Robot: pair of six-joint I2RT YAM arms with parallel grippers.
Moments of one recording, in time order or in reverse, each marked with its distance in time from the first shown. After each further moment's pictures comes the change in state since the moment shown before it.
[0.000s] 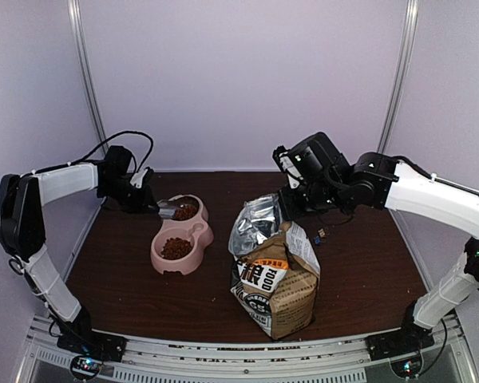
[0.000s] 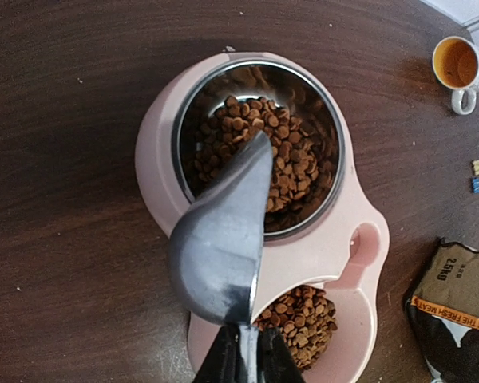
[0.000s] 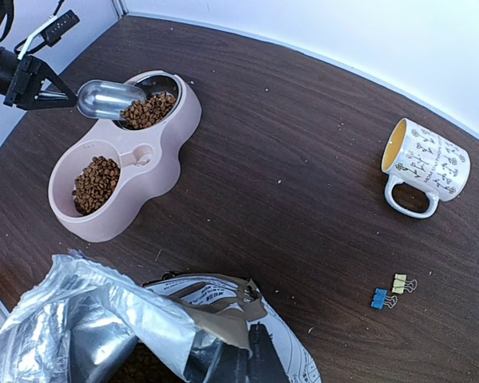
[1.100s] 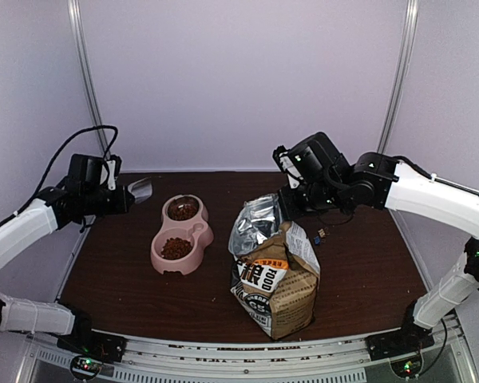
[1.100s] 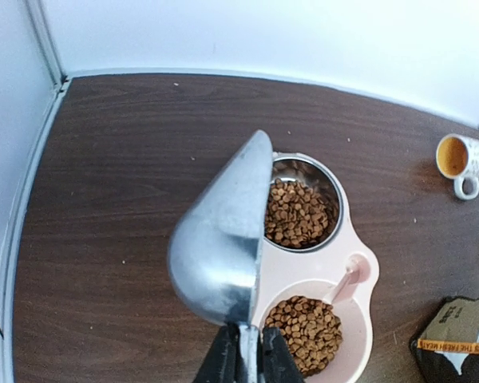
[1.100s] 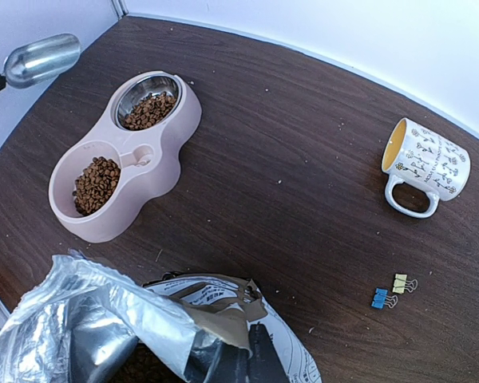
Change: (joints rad) left arm -0.124 -0.547 -0.310 0.168 -0.422 -0.117; right arm 0.000 0.000 0.000 0.001 0.000 0.005
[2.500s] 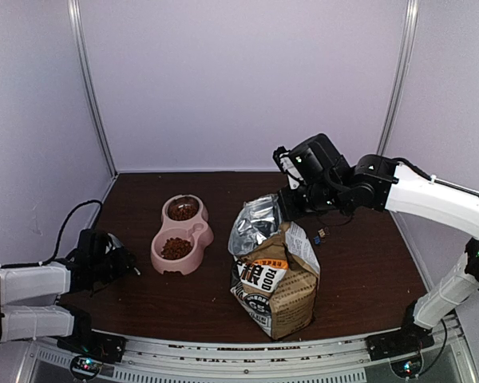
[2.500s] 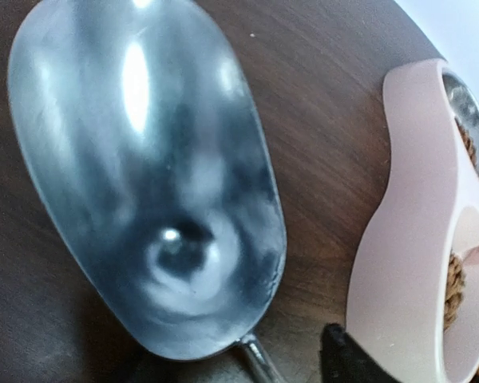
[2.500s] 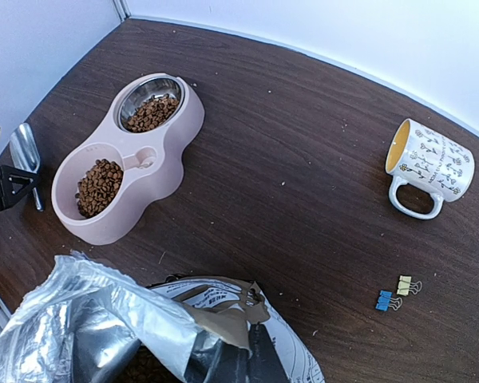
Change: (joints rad) left arm 0.063 -0.129 -0.744 0.485 -0.052 -0.517; right arm -0.003 -0.006 -0.022 0.029 -0.011 0.003
